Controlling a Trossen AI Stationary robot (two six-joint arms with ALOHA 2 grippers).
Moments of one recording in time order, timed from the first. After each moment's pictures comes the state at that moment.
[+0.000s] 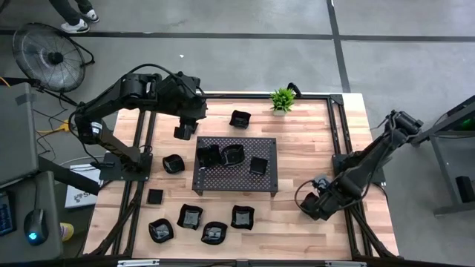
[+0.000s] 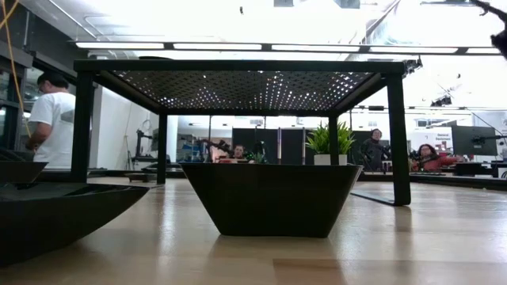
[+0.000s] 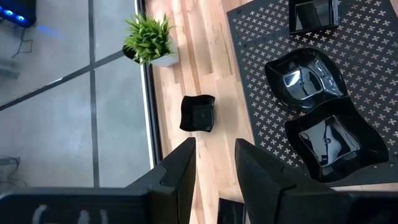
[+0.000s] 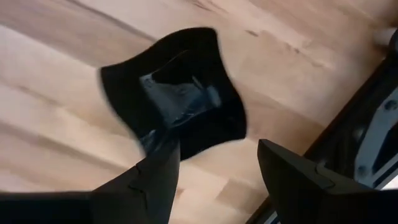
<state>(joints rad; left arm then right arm) 0.12 1.48 2.03 -1.40 -0.22 0.49 0.77 1.31 0.86 -1.04 -0.09 1.89</state>
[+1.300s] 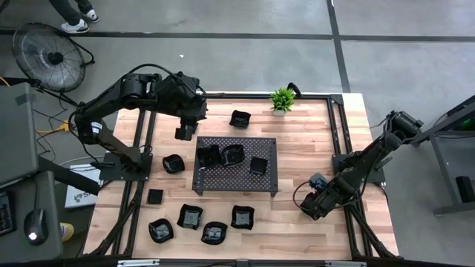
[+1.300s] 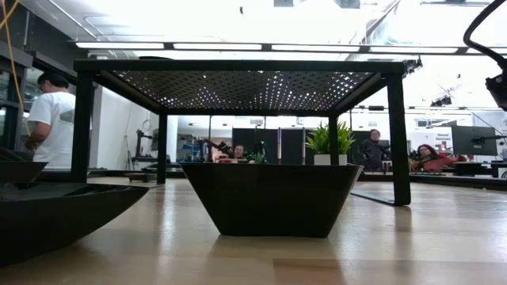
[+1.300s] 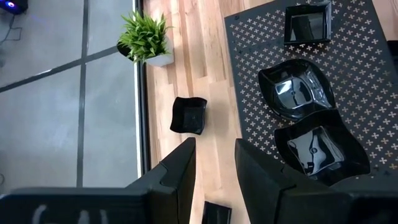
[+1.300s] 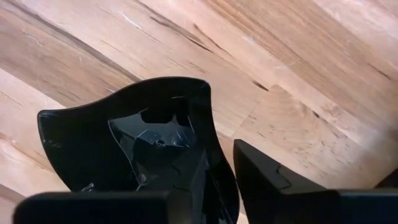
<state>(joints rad) 0.12 1.48 2.03 -1.40 -0.19 0.41 0.76 1.31 0.64 -0.80 0.02 1.75</state>
